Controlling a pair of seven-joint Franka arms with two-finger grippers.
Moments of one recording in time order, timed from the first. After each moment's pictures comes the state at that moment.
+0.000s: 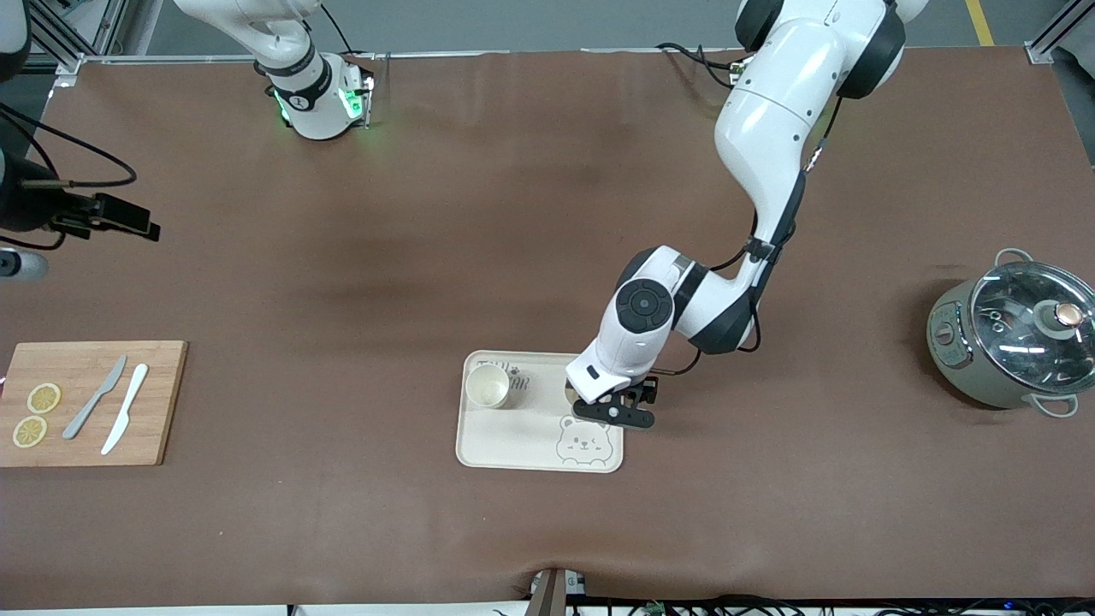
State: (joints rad) left arm -0.54 0.92 -0.06 -1.22 0.09 2.30 -0.44; right arm 0.01 0.11 -0.05 -1.49 0.08 1.41 0.07
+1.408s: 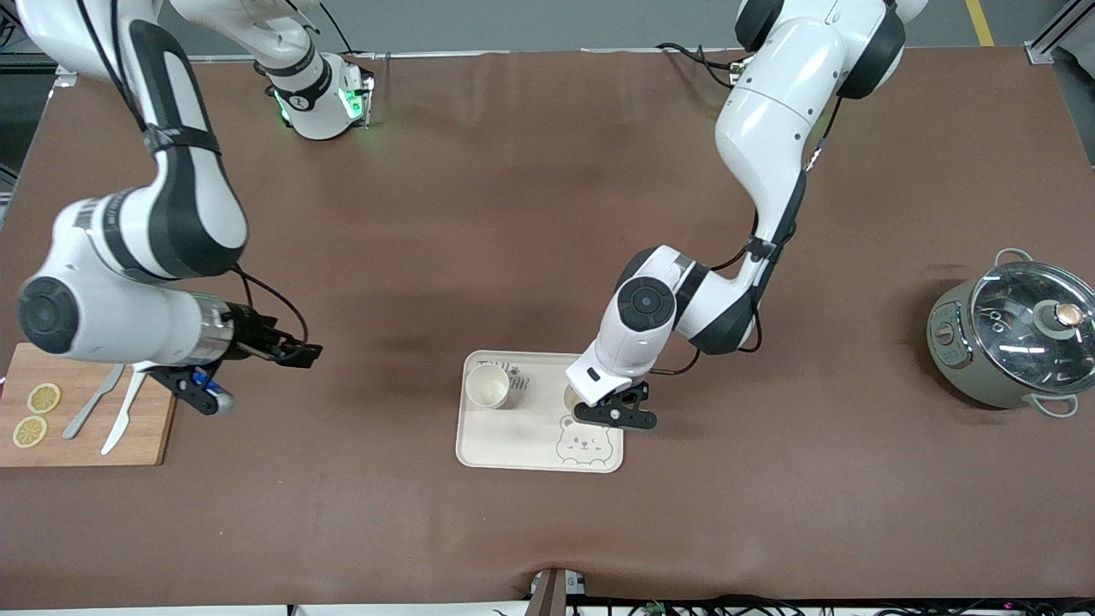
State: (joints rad) left arm -0.53 0.91 -0.06 -1.20 0.08 2.32 -0.49; right arm 0.19 0.46 -0.04 -1.49 0.23 1.74 0.66
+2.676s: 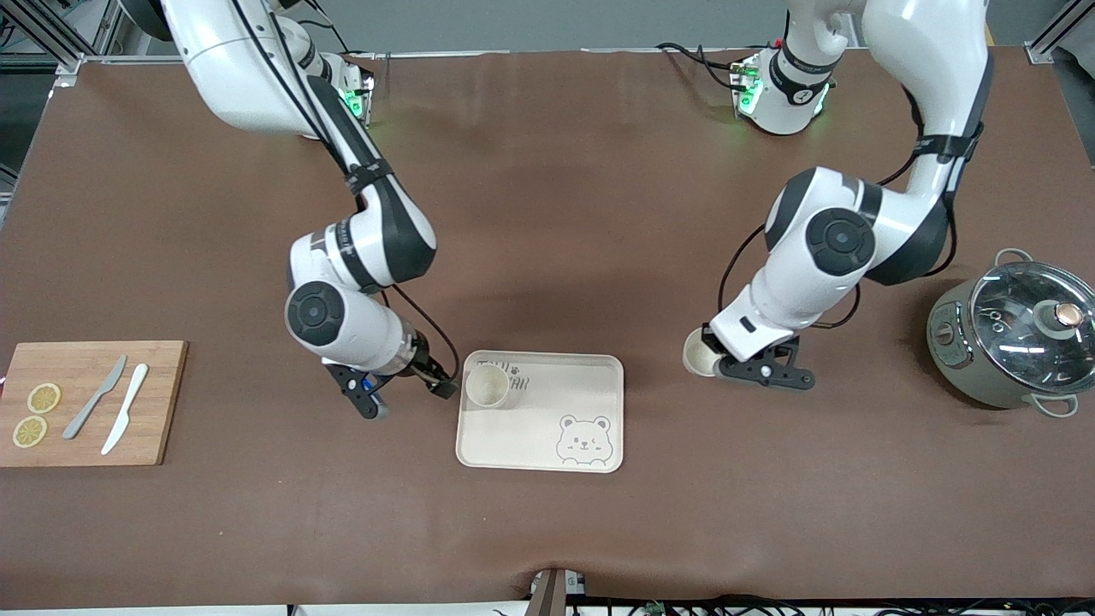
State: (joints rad) left arm -0.15 0.36 -0.23 -1.77 0.08 2.21 -0.22; right arm 0.48 0.66 -0.04 -1.46 0.23 2.14 1.17
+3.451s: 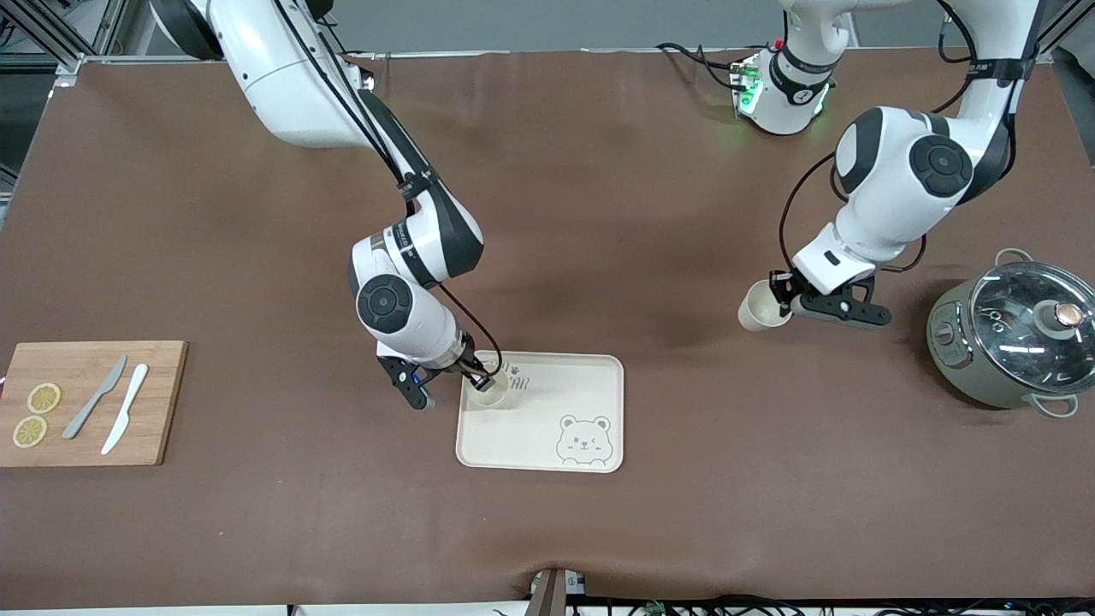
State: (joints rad) left arm 0.06 0.05 -0.28 -2.25 -0.09 2.45 0.05; right arm 0.55 0.74 -0.05 -1.46 0.23 2.25 1.25
